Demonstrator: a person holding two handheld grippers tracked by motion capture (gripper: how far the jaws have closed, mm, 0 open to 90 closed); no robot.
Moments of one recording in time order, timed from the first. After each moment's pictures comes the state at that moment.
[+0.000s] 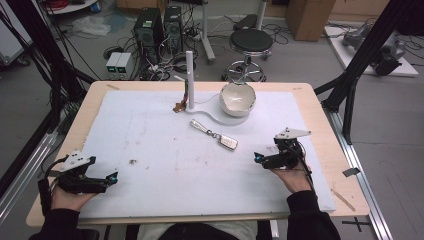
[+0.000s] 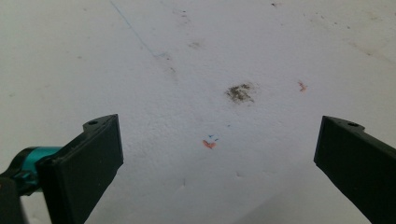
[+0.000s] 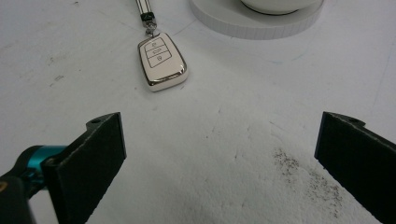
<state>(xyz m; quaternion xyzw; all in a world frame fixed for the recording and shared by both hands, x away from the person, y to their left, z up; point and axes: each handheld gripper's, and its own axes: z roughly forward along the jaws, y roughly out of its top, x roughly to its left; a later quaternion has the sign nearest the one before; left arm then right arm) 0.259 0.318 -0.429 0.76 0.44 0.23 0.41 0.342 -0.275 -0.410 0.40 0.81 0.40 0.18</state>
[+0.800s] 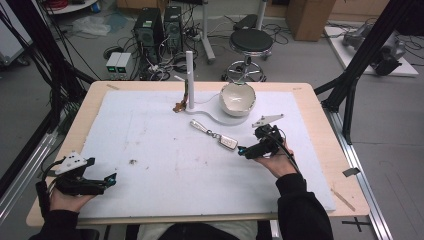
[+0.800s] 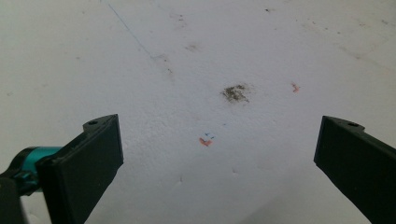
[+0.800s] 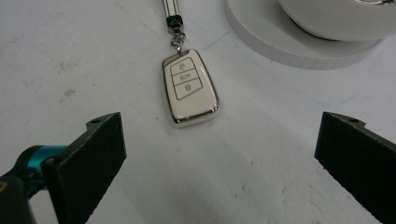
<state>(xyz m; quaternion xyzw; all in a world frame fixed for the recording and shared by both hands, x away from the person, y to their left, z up) 0.256 0.320 -0.431 0.76 0.43 0.22 0.43 0.380 -0.220 -0.395 0.36 0.86 0.35 0.15</state>
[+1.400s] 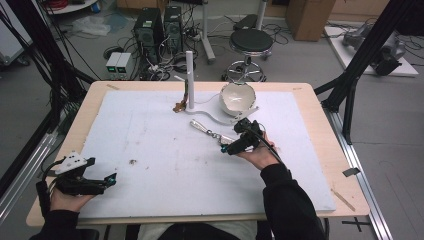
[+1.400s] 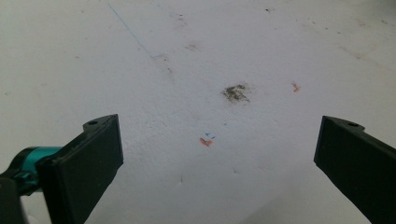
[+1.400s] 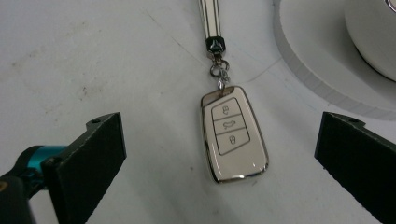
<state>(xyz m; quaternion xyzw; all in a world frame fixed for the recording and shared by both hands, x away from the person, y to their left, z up) 0.258 0.320 -0.433 0.76 0.43 0.22 0.43 0.403 -0.167 -0.396 0.32 0.88 0.32 0.11</state>
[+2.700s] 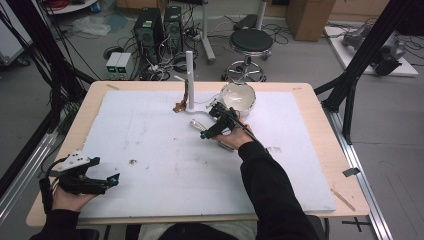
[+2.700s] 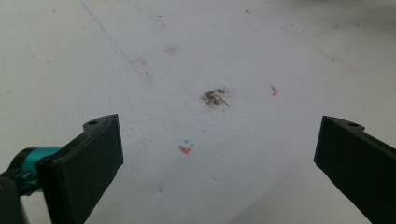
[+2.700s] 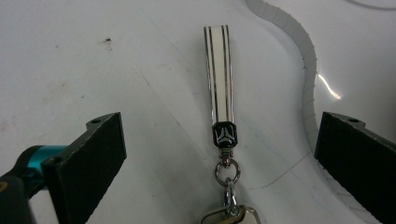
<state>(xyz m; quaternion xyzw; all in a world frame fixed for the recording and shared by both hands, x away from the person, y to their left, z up) 0.262 0.314 -0.428 0.77 0.42 0.19 0.44 0.467 -0.101 -0.401 0.31 0.90 0.29 0.08</state>
